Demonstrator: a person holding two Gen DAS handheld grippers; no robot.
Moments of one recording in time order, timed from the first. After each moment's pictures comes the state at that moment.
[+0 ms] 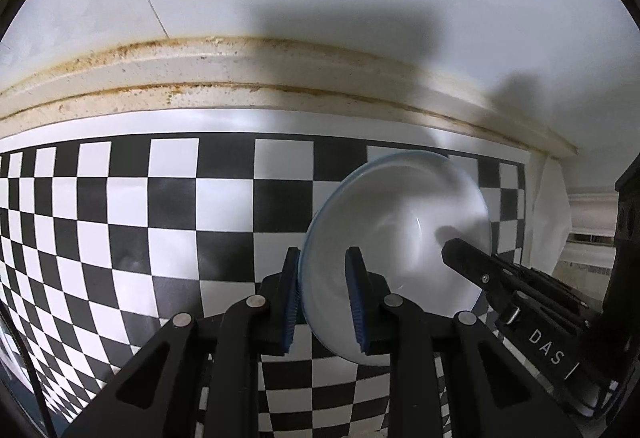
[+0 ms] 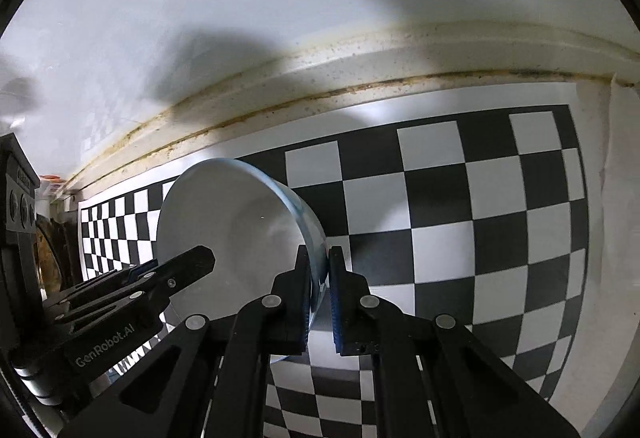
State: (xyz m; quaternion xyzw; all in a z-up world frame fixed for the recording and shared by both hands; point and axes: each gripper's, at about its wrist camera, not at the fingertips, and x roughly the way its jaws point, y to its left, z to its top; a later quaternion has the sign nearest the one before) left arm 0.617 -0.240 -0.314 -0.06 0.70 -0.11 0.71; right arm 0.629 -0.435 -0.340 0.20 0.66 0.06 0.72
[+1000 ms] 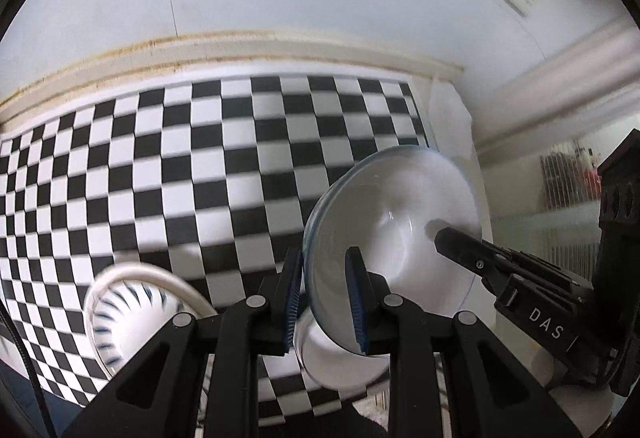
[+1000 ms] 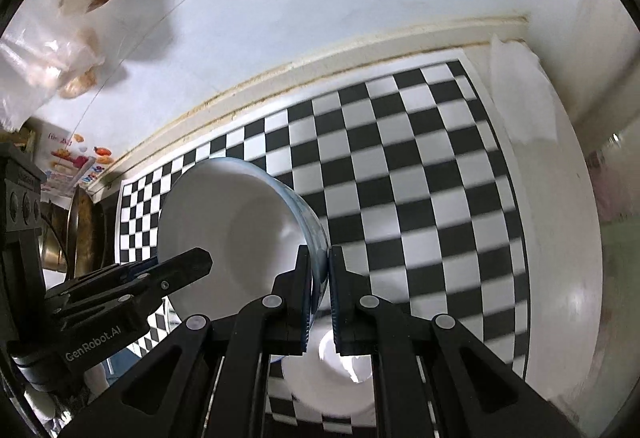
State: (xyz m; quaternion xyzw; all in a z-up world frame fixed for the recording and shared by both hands) left arm 0.439 -0.232 -0.198 -0.03 0.65 -0.20 0.74; right arm 0.414 -0.433 -0.198 0.21 0.59 0.04 0.78
